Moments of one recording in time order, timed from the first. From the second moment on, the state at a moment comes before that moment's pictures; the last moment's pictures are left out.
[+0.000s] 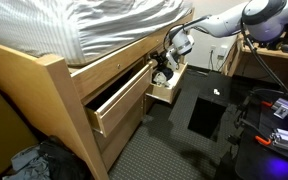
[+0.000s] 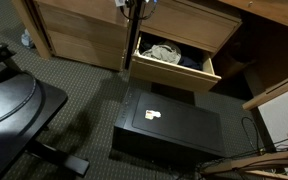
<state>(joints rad) -0.60 1.49 0.59 -0.93 0.67 2.59 -0.52</state>
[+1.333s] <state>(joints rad) -0.50 1.47 0.45 -0.90 0.62 2.63 -0.32</state>
